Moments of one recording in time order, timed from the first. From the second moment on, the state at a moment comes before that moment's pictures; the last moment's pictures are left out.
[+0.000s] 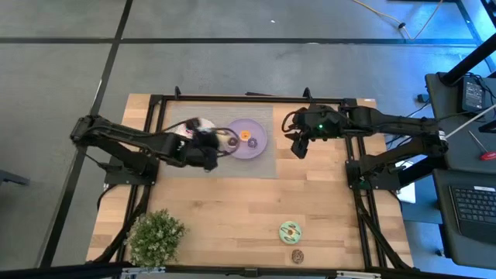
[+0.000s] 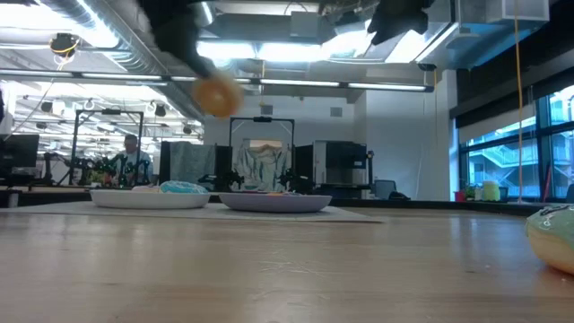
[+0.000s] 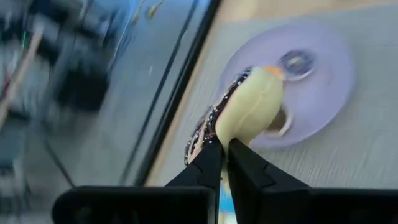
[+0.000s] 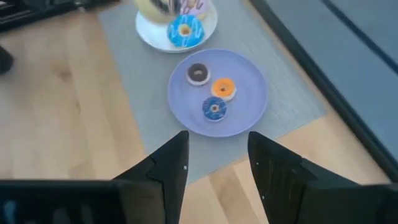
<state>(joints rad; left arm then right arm) -0.16 1.32 1.12 -0.92 -0.86 -0.26 -0.06 1.27 1.35 -0.87 0.24 0.27</state>
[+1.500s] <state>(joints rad) -0.17 1.17 0.44 -0.96 -1.06 -1.30 -0.06 1.34 1.35 -0.88 0.27 0.25</state>
